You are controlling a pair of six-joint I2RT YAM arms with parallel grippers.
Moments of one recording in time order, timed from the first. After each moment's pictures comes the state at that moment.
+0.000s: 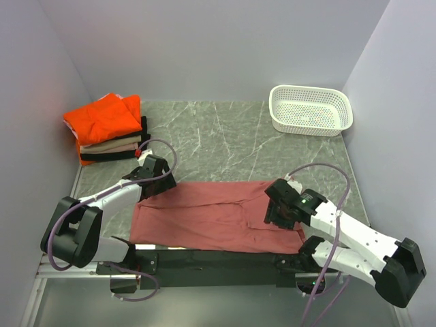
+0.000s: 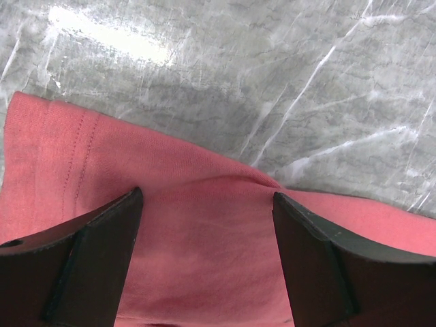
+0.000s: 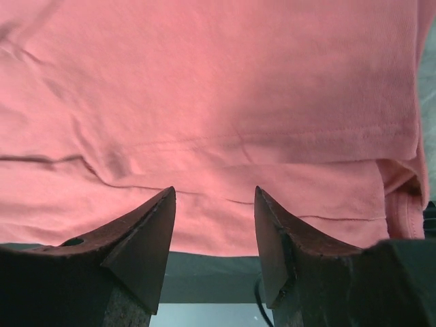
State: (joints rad) left arm -0.38 1.35 0.61 -0.21 -0.25 -0.72; right arm 0.73 0.92 0.60 -0.96 0.16 1.00
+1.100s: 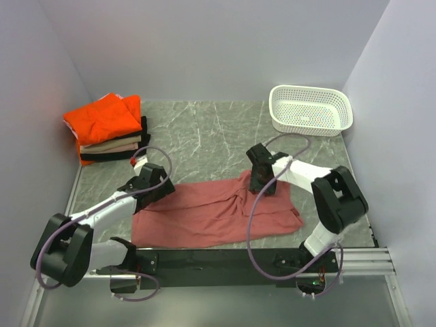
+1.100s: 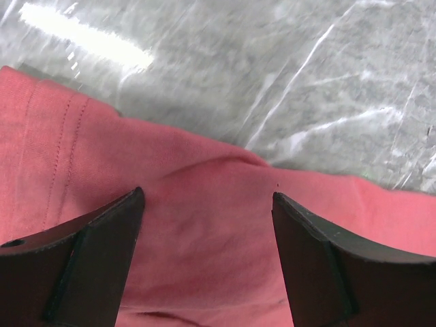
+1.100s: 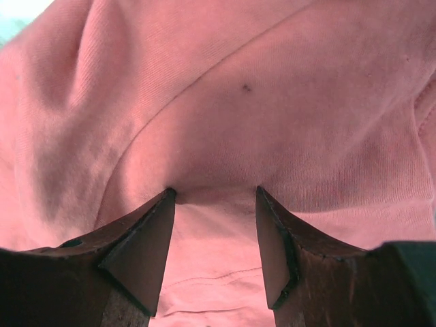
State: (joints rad) left arm -0.41 1.22 0.50 -0.18 -0.25 -0.81; right arm 0.51 1.63 0.93 -0.63 0.18 0.73
